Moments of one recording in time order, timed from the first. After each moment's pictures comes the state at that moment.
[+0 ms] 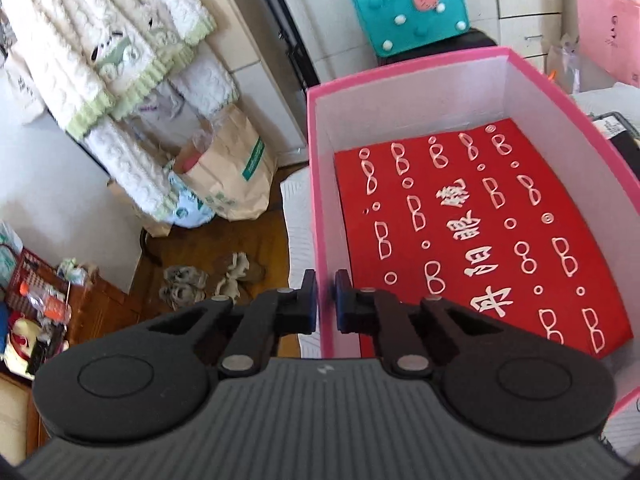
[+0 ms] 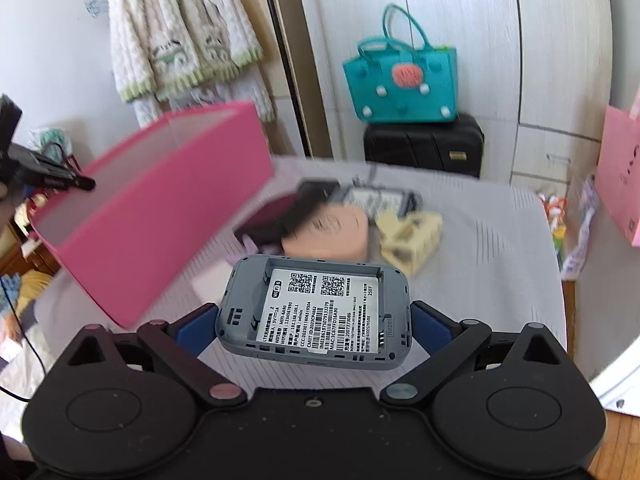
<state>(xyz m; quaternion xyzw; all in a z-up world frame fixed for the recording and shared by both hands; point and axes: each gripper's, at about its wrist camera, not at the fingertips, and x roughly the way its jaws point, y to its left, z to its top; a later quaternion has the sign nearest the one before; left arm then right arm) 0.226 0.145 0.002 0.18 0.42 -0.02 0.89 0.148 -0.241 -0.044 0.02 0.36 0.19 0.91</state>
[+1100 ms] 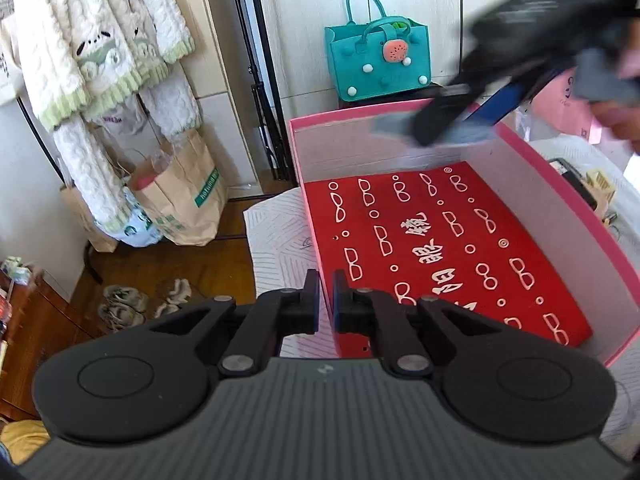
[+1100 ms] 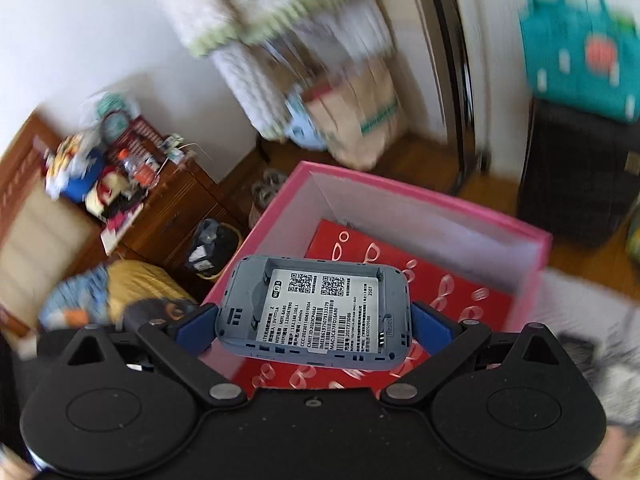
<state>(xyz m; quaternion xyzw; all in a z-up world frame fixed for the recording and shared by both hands) 0.205 0.180 -0.001 0.09 0.37 -0.10 0.92 0.355 0.002 0.010 0.07 0.53 0.31 0.79</state>
